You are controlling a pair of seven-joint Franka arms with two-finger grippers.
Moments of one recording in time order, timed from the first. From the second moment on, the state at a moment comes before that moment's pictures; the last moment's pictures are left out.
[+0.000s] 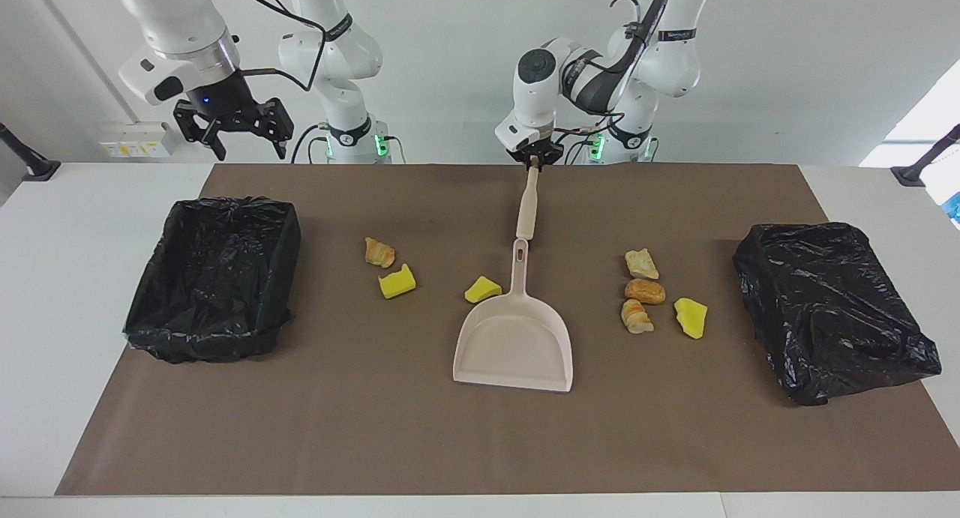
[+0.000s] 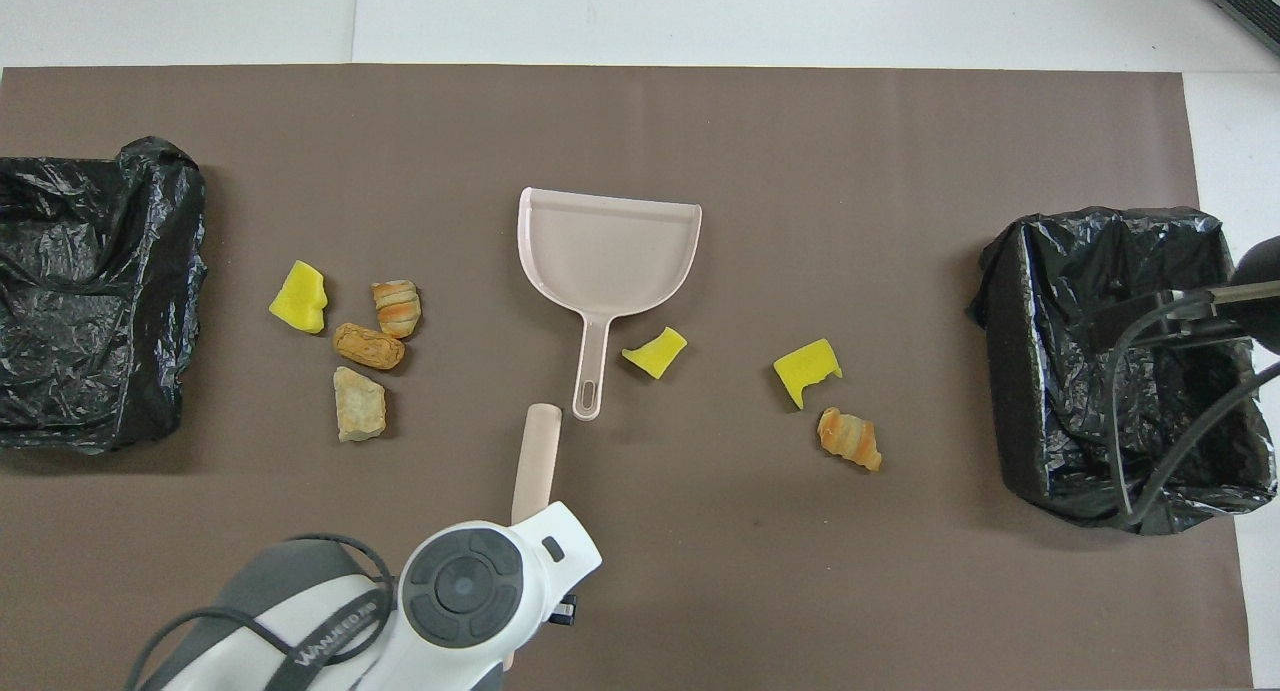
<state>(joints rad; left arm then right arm) -0.80 -0.24 0.05 -2.37 -0.10 1.91 -0.51 -0.03 -0.04 0.08 -1.58 -0.01 1.50 0.00</state>
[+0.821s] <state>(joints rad) -0.10 -0.24 0.06 -2.19 0.01 1.80 0.03 0.35 0.07 0.09 -1.76 -0.01 1.89 0.53</state>
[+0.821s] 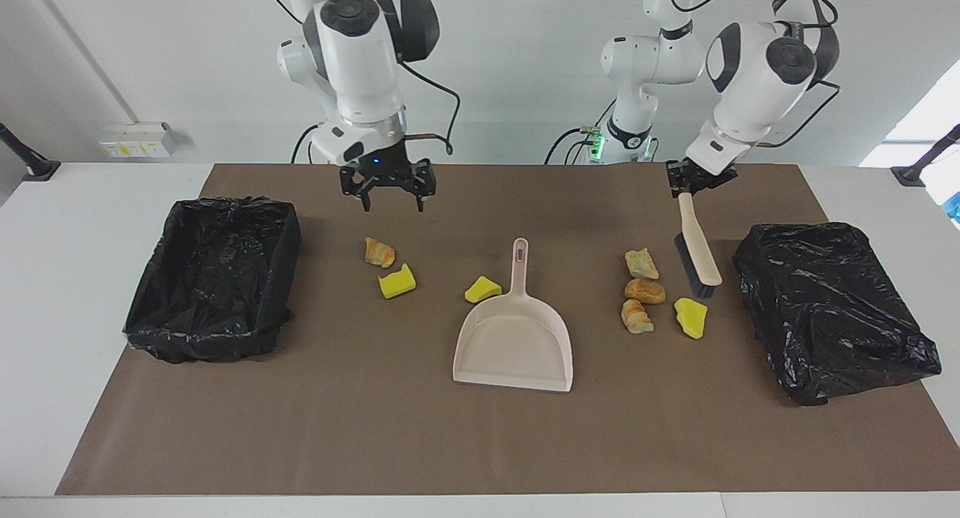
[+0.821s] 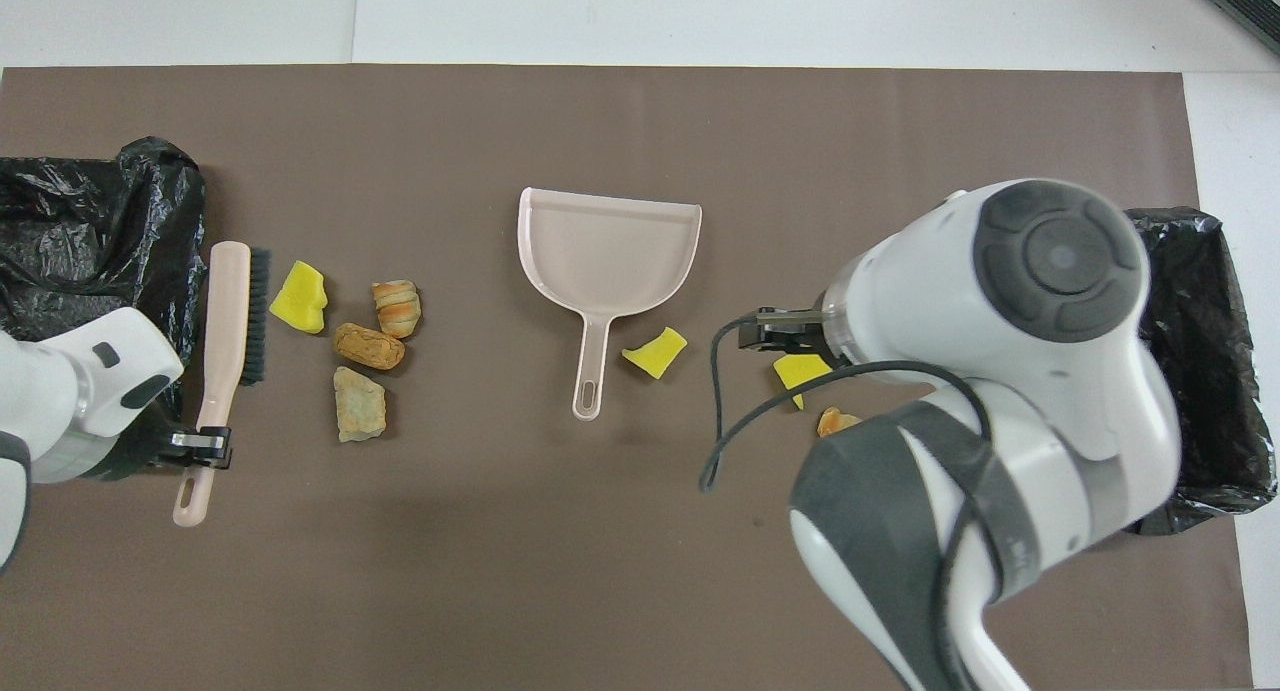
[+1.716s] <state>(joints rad) -0.06 -0.07 0.05 -2.19 0.11 1.90 -0.02 0.61 0.45 0.09 -1.70 -0.29 2.30 1.11</state>
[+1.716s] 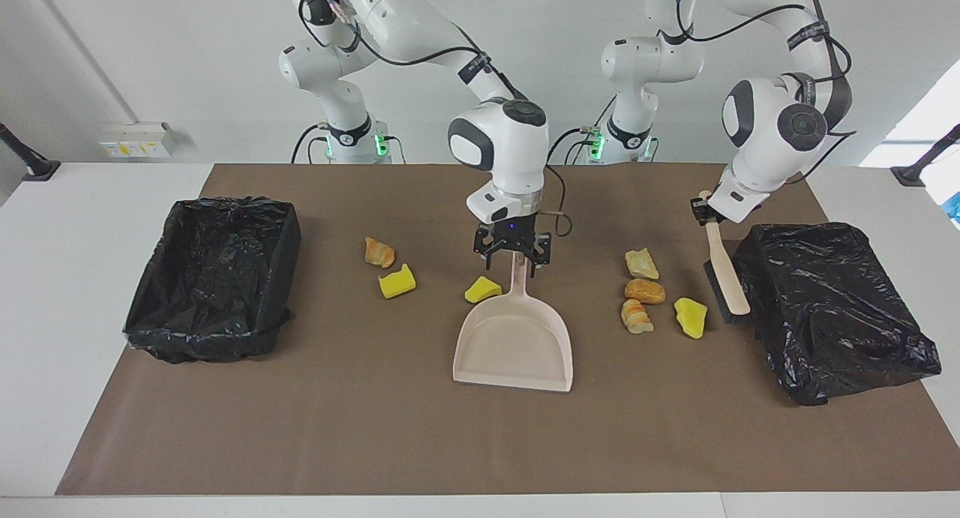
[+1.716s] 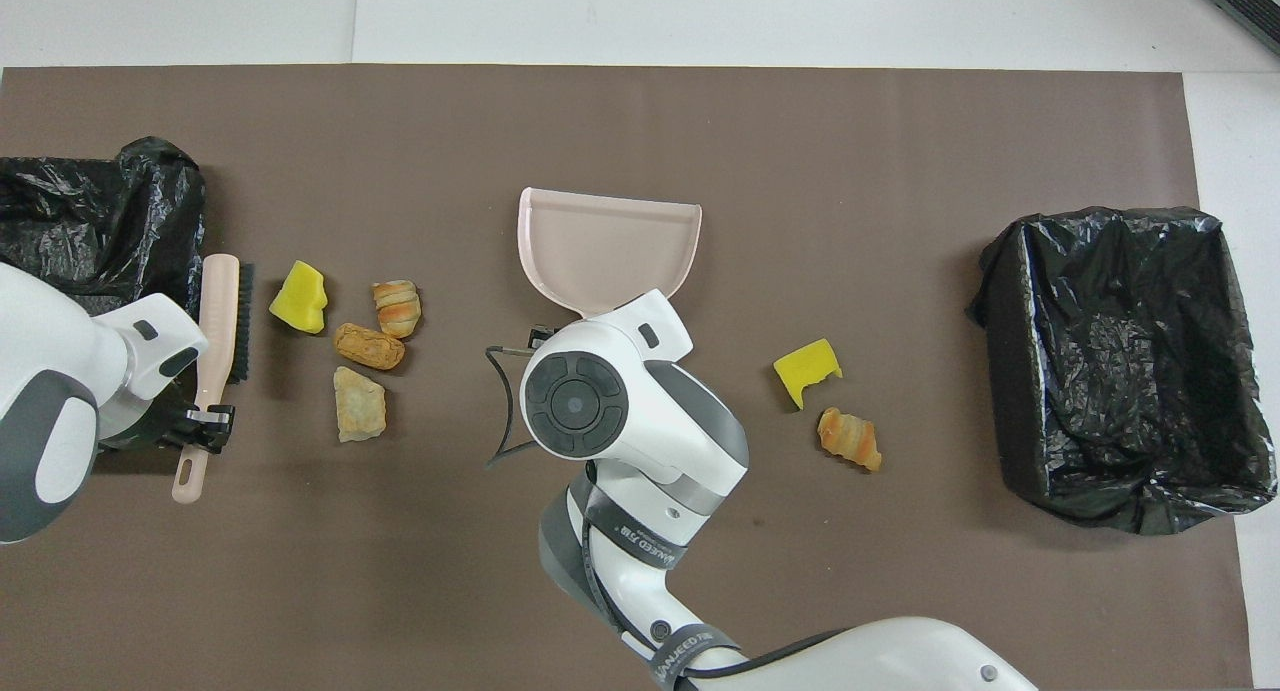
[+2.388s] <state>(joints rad) -0.07 -0.05 0.03 -2.22 0.11 1.96 -0.07 0.65 0.44 0.09 -1.70 -0.29 2.28 1.10</state>
